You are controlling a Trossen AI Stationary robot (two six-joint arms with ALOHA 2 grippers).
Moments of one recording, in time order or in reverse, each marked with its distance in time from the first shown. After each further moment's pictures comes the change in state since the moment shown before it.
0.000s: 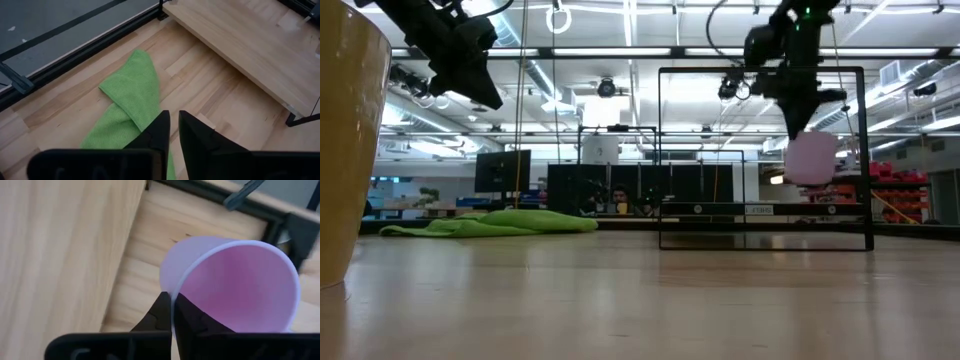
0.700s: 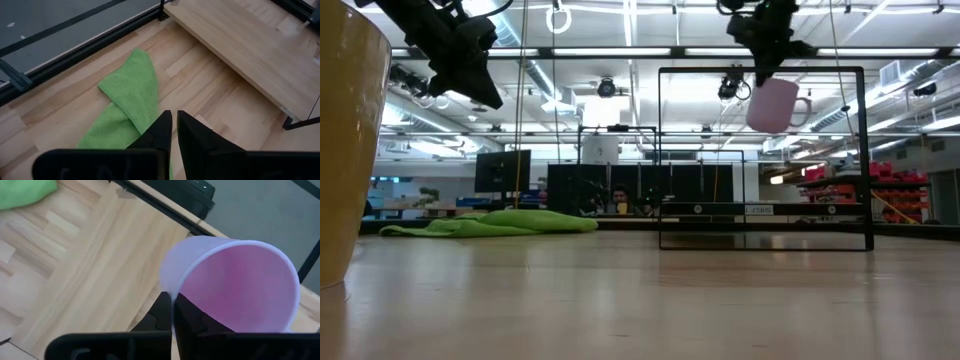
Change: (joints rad) left arm 0.000 0.000 0.000 0.003 0.000 -0.027; right arm 0.134 0.179 0.542 -0.236 0.020 -0.120
